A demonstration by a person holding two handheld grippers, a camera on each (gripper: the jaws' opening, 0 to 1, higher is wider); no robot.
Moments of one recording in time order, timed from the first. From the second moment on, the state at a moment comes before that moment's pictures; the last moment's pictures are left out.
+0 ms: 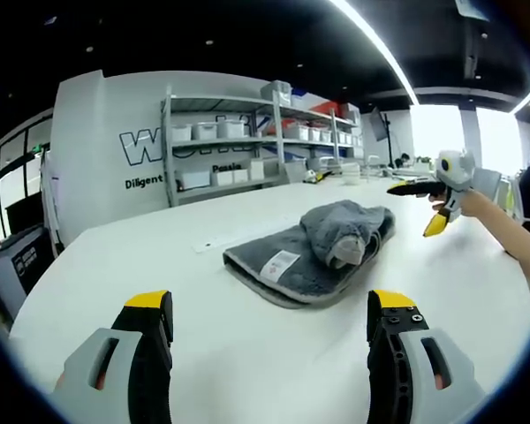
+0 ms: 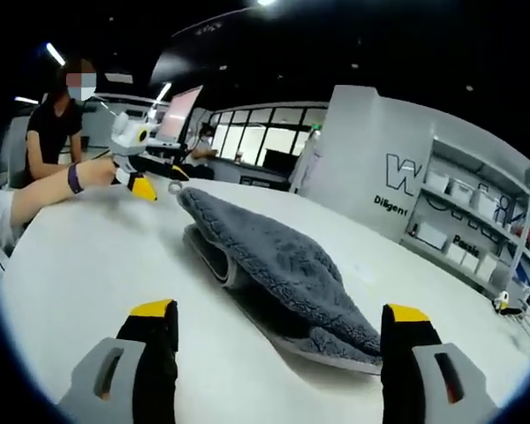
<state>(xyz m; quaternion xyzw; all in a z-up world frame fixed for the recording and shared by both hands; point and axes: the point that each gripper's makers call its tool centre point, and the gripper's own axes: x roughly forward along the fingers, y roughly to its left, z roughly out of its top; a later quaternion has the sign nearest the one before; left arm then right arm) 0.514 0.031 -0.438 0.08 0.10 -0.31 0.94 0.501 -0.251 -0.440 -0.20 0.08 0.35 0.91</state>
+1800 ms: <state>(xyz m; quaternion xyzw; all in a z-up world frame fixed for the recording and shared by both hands) 0.513 0.028 -0.441 0.08 0.11 -0.32 0.94 0.523 -0.280 -0.482 -0.34 0.12 0.28 0.89</state>
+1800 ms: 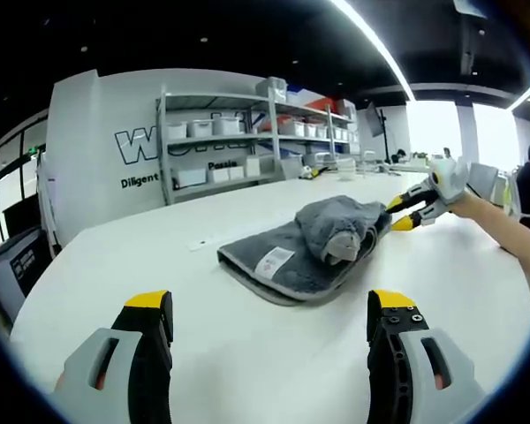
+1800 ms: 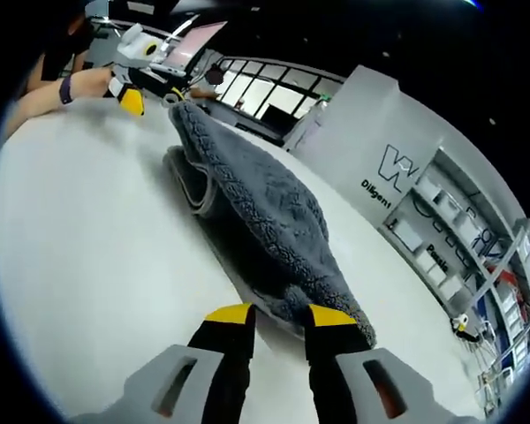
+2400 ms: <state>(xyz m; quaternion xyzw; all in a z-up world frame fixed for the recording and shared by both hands) 0.513 0.027 -0.443 0.09 0.11 -0.32 0.94 0.518 -0.286 -0.486 -0.33 0.15 0.28 0.89</state>
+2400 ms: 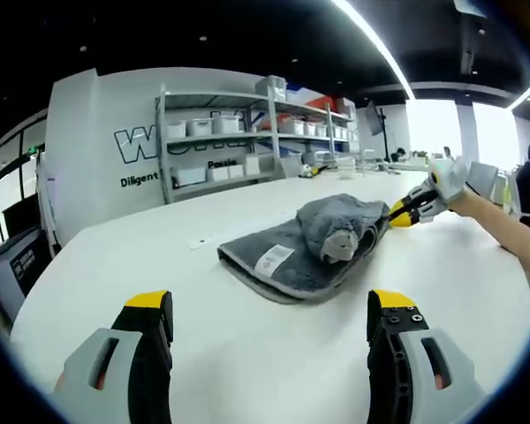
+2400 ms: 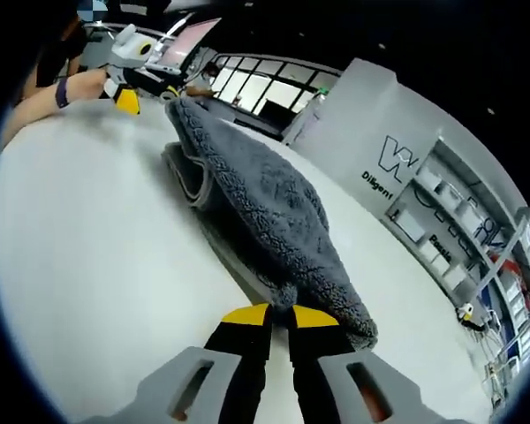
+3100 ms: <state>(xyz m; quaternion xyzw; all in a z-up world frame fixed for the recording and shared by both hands) 0.511 0.027 -0.444 0.09 0.11 -0.32 0.94 0.455 -0.264 -0.483 -0.30 0.19 0.40 0.85</state>
